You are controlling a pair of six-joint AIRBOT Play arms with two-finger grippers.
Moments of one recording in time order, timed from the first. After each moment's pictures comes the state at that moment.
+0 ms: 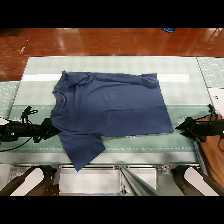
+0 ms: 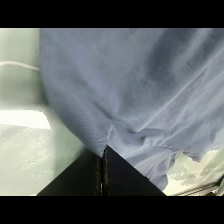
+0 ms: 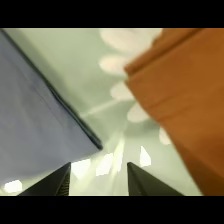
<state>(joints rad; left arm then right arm) 0.49 -1.05 0.43 0.89 -1.21 -1.31 -0.59 -1.06 0.52 -1.08 1.21 1.40</state>
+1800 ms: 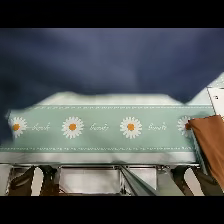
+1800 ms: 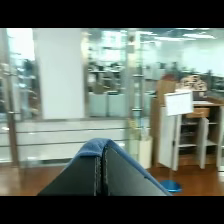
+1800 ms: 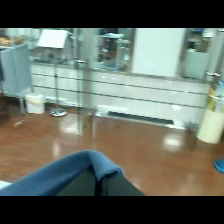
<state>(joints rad) 0.50 -0.47 1.76 0.86 -1.04 -1.38 -0.45 -0.74 2.05 -0.88 1.35 1.41</state>
